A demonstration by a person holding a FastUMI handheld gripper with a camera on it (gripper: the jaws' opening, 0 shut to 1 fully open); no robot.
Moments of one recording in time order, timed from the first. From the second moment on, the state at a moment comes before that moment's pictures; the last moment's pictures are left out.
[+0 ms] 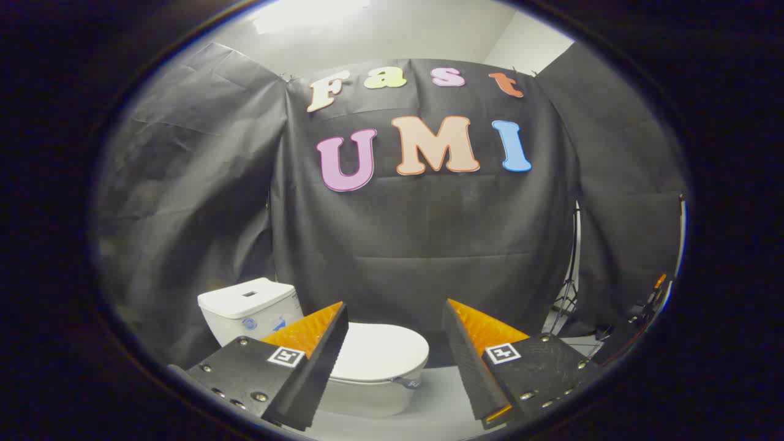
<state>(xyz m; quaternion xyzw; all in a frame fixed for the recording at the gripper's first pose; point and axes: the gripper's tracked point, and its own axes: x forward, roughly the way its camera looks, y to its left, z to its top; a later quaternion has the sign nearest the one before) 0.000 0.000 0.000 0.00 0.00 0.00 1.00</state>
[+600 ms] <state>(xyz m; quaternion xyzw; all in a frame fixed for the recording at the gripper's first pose) -0.002 -0.003 0.003 0.01 -0.01 0.00 1.00</state>
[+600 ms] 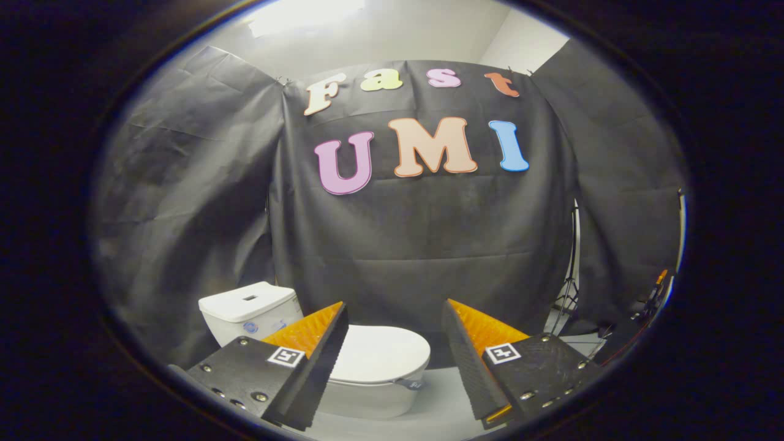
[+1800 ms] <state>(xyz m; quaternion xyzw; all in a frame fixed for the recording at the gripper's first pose) 0.043 -0.121 -0.169 0.38 0.04 -0.19 0.91</state>
